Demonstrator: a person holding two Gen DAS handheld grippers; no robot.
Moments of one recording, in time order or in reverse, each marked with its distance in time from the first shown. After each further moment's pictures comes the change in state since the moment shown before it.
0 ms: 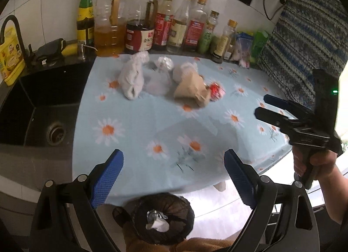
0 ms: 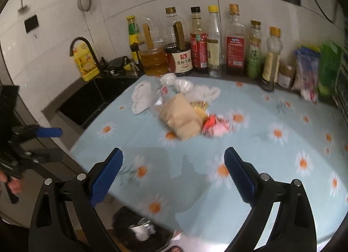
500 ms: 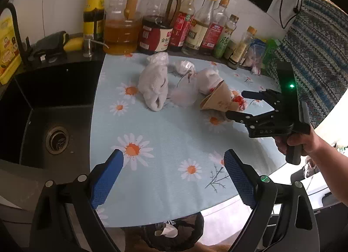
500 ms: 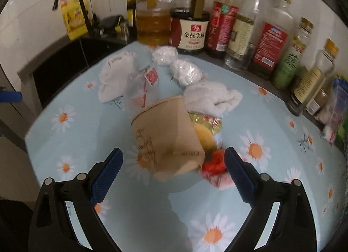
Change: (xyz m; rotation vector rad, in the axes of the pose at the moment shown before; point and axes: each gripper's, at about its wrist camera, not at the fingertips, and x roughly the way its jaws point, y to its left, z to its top) left arm 0.028 0.065 0.028 -0.030 0.029 -0.037; right arm 0.133 0.004 0.043 -0.231 0.200 -0.077
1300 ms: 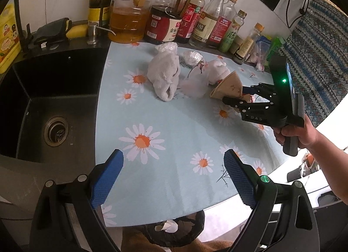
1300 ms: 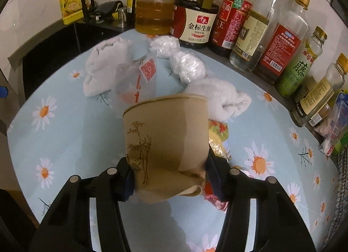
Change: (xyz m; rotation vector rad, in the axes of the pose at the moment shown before) left arm 0.008 0.022 -0.005 -0.025 0.038 -0.017; right arm 0.021 0.002 0.009 -0.031 0.022 -0.050
